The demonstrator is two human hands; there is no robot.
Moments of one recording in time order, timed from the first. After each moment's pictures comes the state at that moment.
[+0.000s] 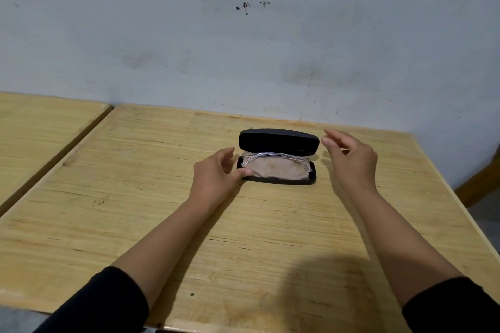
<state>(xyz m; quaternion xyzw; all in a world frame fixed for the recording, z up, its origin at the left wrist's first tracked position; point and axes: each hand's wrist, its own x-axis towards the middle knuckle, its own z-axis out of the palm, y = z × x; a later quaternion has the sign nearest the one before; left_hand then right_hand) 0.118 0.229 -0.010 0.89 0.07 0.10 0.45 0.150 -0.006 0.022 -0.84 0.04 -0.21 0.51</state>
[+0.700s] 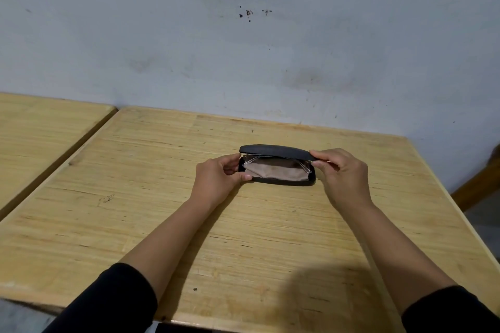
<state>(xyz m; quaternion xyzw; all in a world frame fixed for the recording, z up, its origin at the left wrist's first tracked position) 0.114 0.231 -0.011 0.86 0.05 0.08 0.49 0.132 -0.010 0.000 -0.85 -0.10 -0.23 0.46</state>
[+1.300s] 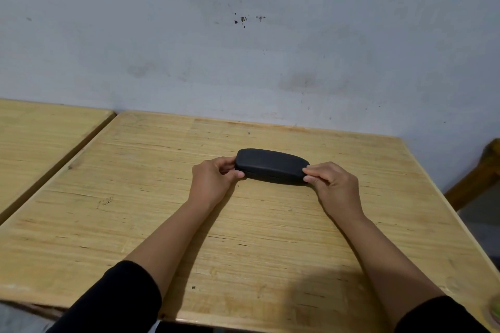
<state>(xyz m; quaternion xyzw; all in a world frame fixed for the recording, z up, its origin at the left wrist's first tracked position) 0.111 0.228 -0.007 0.87 0.06 0.10 0.47 0.115 -0.012 -0.013 -0.87 -0.12 -0.22 0.42</state>
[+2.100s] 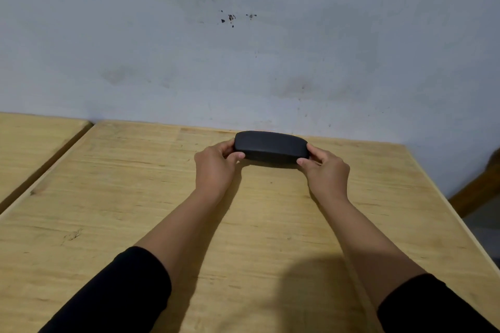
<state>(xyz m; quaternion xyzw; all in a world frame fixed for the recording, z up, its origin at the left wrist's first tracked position) 0.182 0.206 0.006 0.84 0.09 0.15 0.51 0.186 0.013 0.001 -0.85 0.08 -0.16 0.49</state>
